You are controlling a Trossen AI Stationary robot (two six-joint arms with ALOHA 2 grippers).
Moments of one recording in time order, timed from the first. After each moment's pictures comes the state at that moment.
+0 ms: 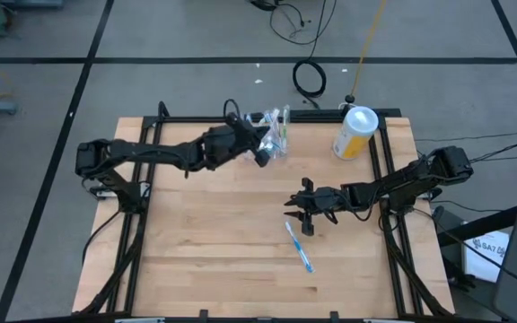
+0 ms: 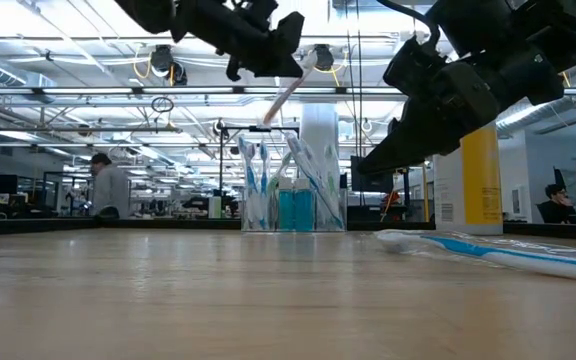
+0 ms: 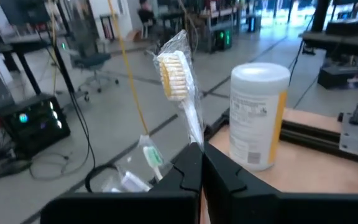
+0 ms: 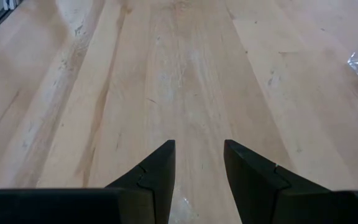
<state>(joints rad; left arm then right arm) 0.19 1.58 1.09 0.37 -0.44 0.03 0.14 1.46 0.51 0.45 0.13 0.15</state>
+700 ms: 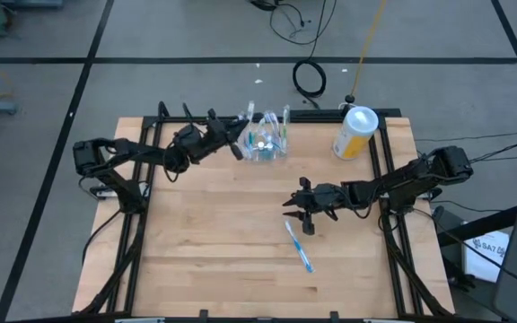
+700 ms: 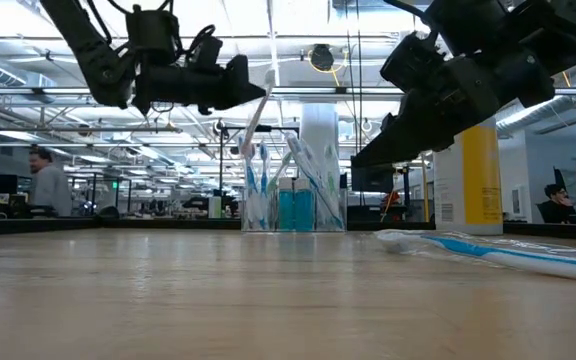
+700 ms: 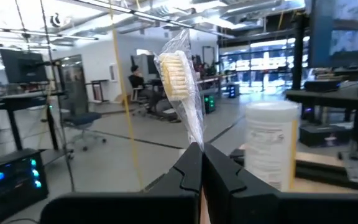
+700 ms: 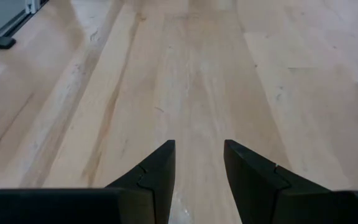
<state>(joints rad) 0.42 1.57 0.62 1.14 -0.10 0.11 0.11 1.46 0.51 0.48 0.05 0.09</state>
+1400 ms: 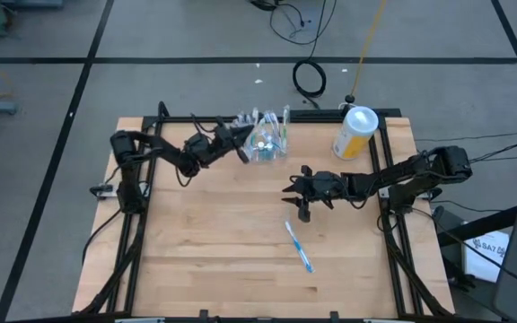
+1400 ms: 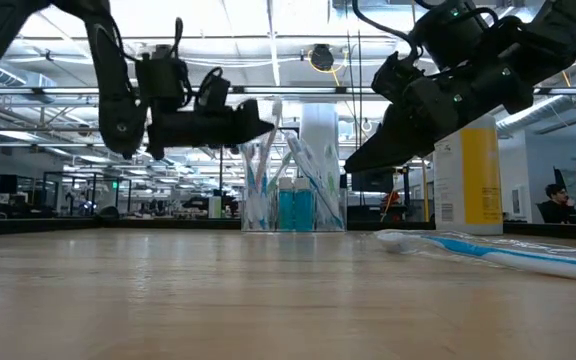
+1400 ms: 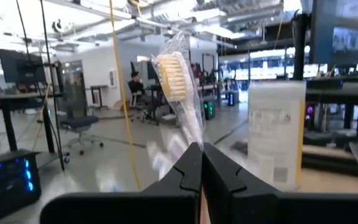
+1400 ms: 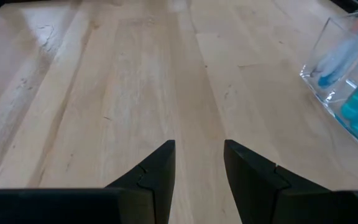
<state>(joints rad) 0.45 1.91 0.62 1.53 -0.08 0.10 -0.01 1.46 0.51 0.49 0.05 0.08</state>
